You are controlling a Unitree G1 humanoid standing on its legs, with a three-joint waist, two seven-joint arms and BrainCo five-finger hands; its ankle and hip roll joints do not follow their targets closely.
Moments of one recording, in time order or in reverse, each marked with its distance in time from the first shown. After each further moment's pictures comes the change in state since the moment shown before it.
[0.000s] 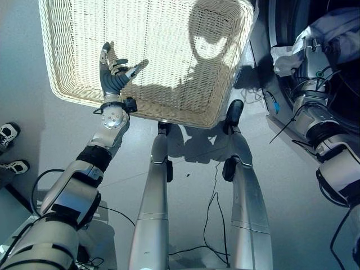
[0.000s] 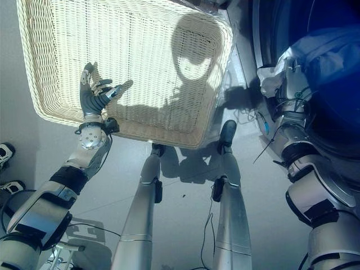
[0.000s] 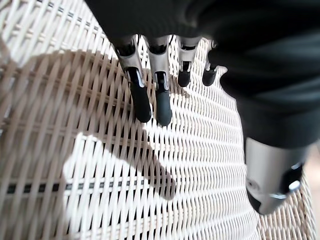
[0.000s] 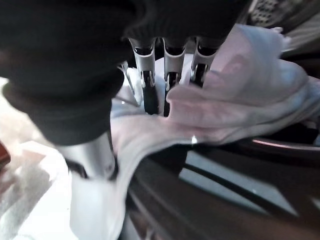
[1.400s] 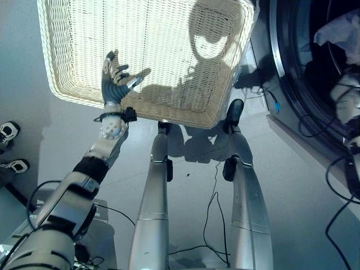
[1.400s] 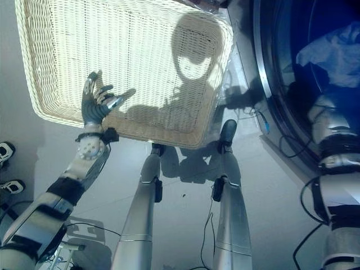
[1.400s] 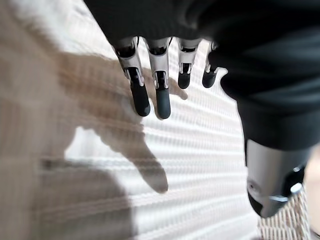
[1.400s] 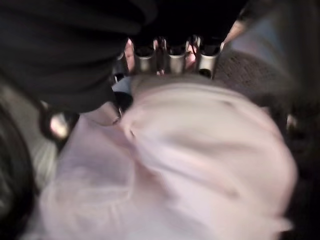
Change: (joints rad) left arm 0.193 0.028 0.020 -0.133 0.000 -0.035 -0.029; right arm 0.046 -0.164 -0.582 -0.196 1.295 -0.441 -0.369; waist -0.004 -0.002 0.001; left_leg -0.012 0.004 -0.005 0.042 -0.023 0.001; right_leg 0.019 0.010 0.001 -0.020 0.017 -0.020
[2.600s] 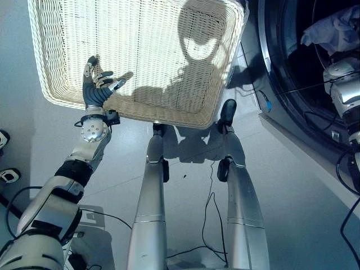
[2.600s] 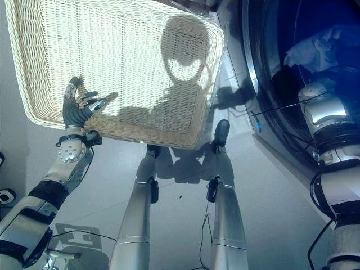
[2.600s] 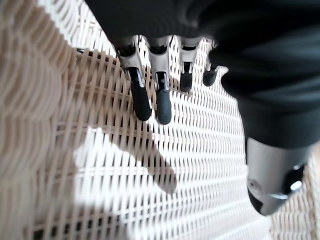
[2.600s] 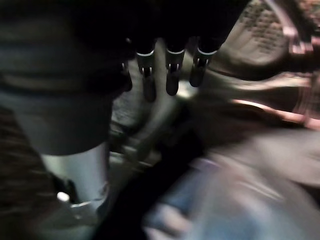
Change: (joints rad) left arm -0.027 0.084 0.031 0.056 -0.078 0.007 -0.058; right arm -0.013 -0.030 0.228 -0.235 -0.683 0.350 0.051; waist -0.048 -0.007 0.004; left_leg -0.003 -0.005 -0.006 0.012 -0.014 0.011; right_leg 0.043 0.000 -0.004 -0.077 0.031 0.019
